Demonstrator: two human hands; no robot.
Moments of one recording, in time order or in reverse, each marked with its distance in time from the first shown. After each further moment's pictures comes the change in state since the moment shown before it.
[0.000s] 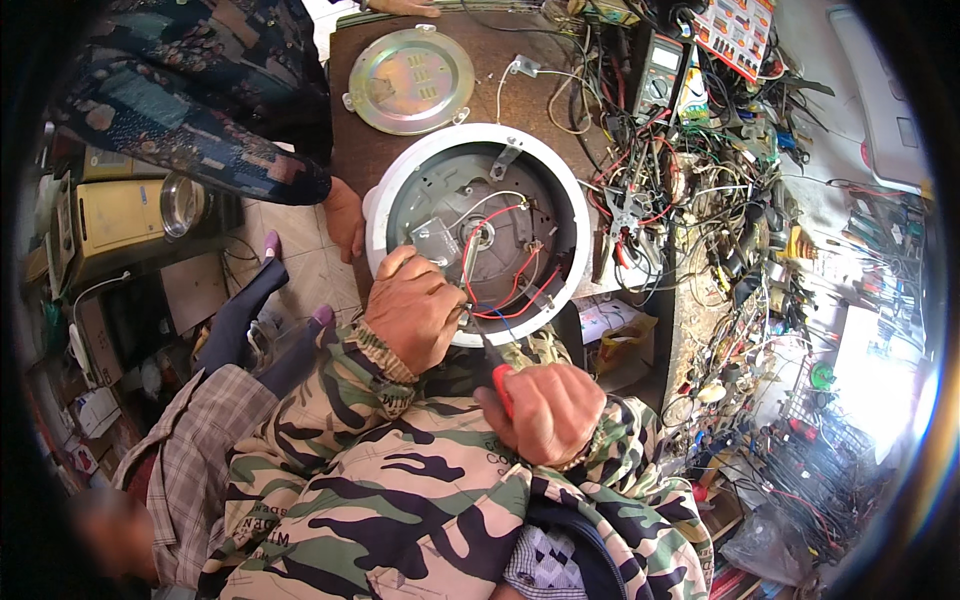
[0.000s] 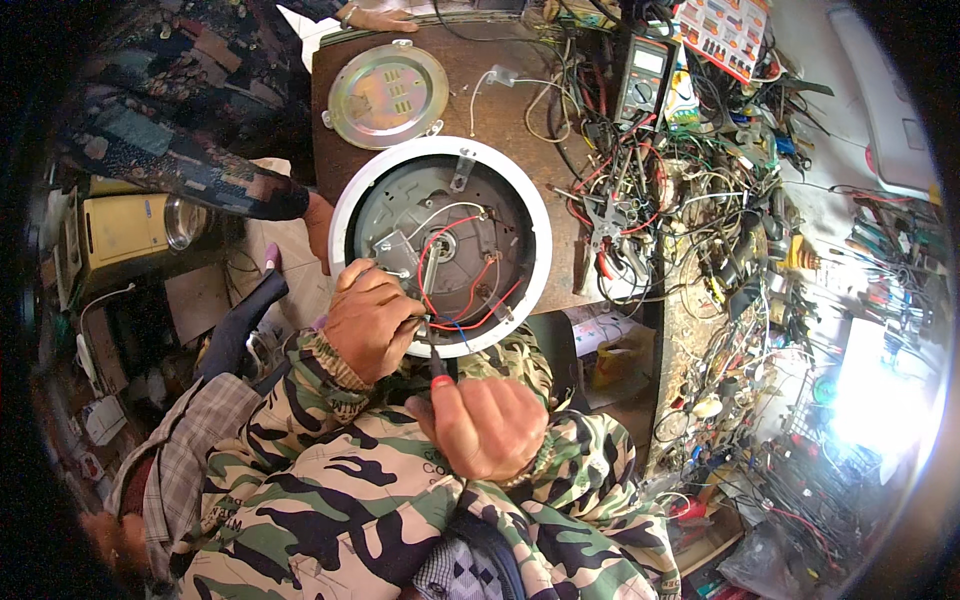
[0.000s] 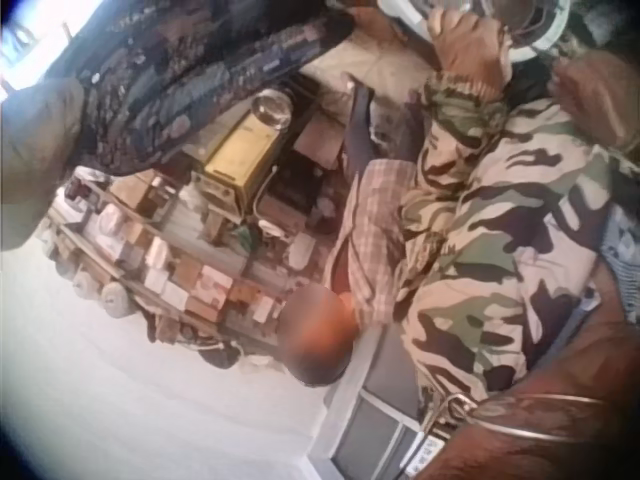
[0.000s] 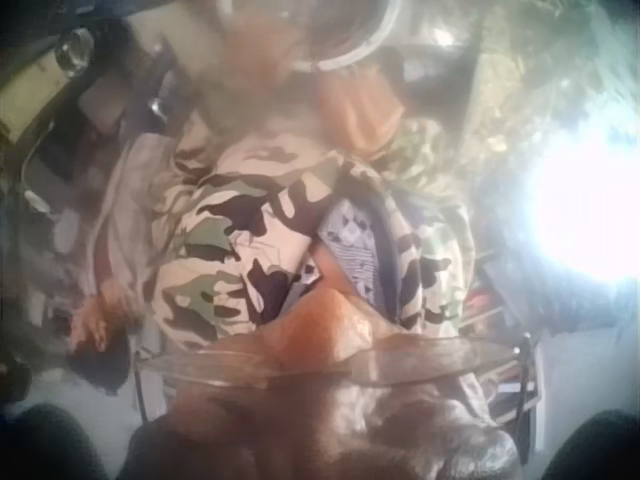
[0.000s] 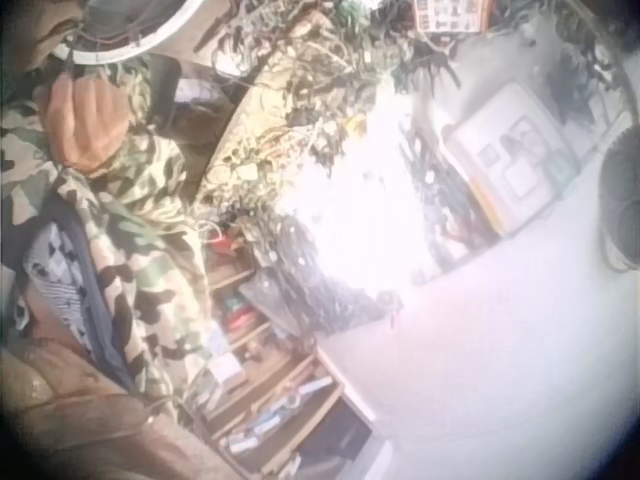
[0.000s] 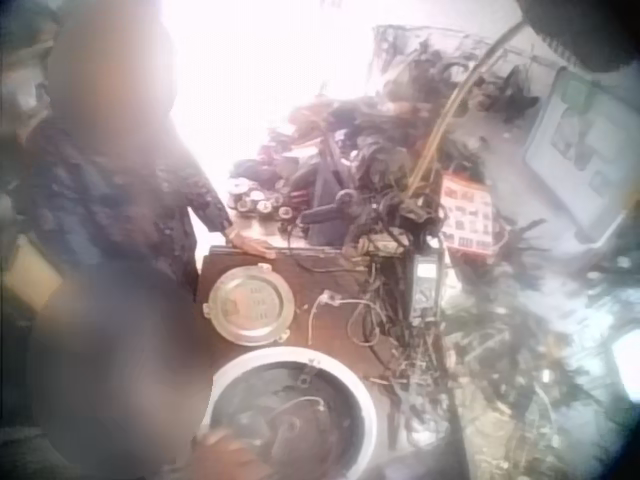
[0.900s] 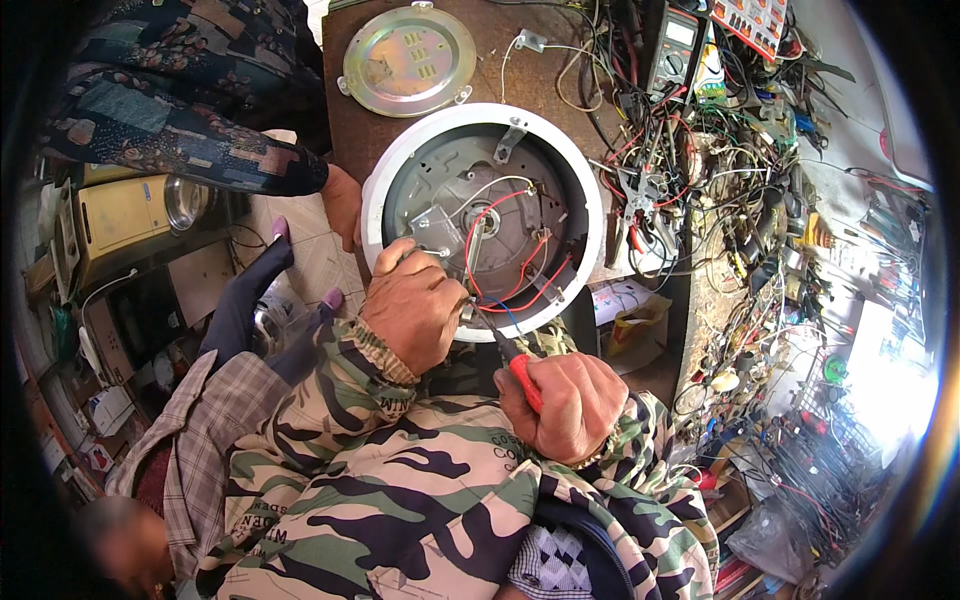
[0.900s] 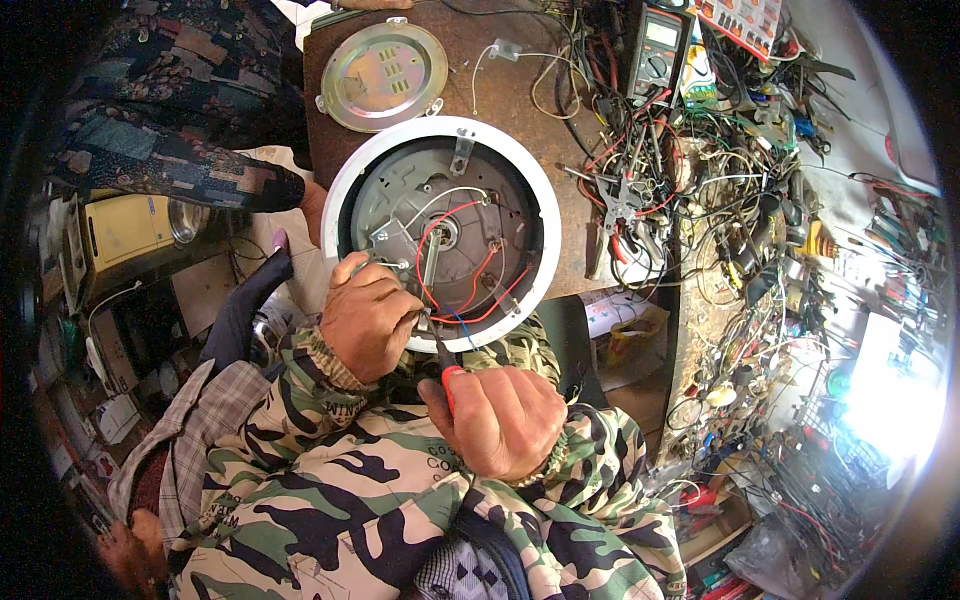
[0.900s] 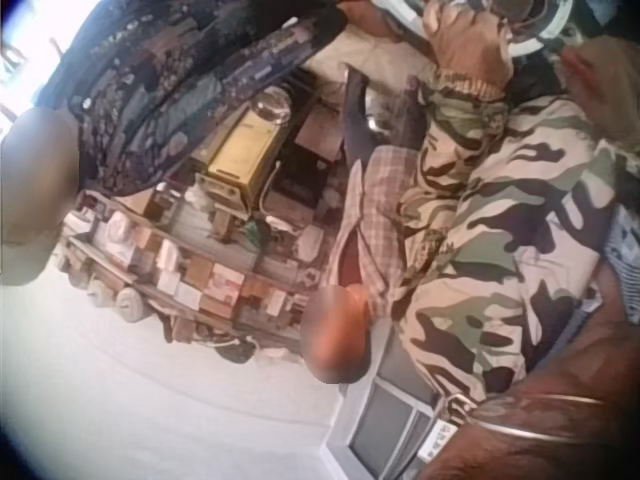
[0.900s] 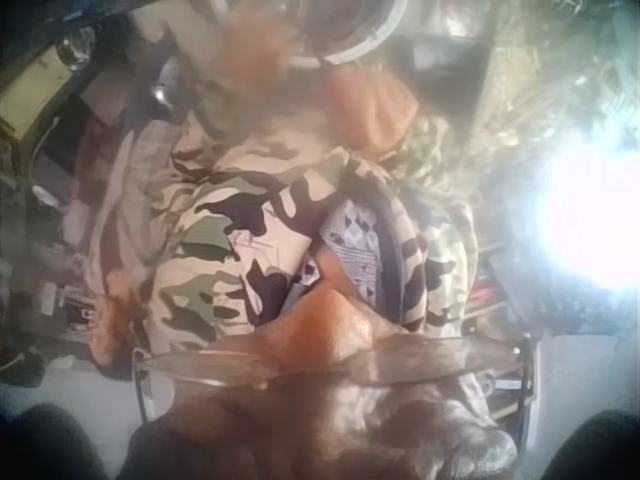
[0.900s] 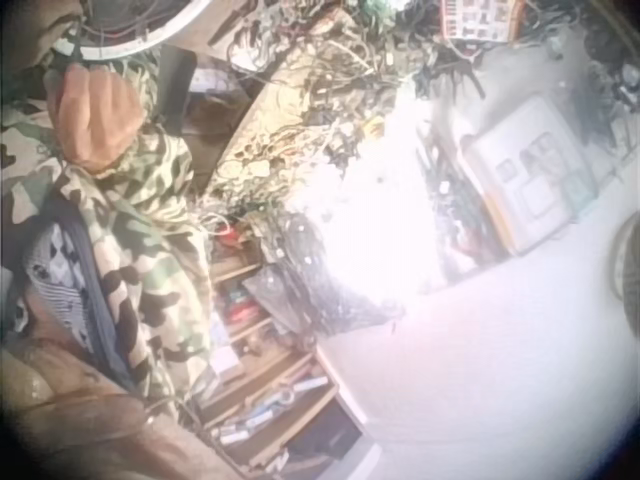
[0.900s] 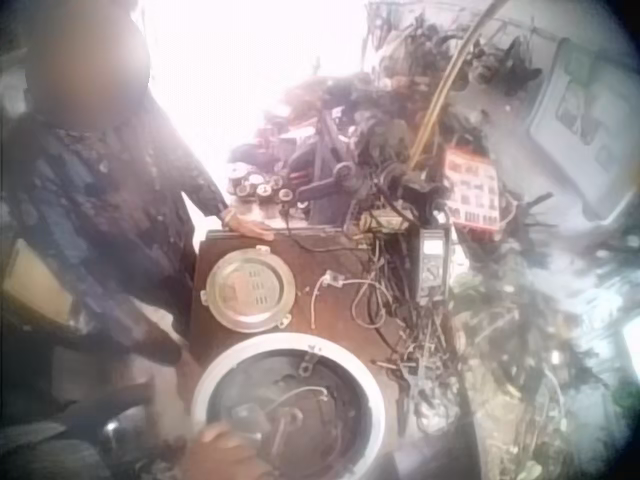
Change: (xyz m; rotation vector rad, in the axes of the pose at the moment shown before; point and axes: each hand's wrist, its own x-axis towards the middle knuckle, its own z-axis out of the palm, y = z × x) left_hand 0.001 0.003 -0.001 0.041 -0.079 -0.057; right_hand 0.014 0.006 0.000 0.050 0.089 0.127
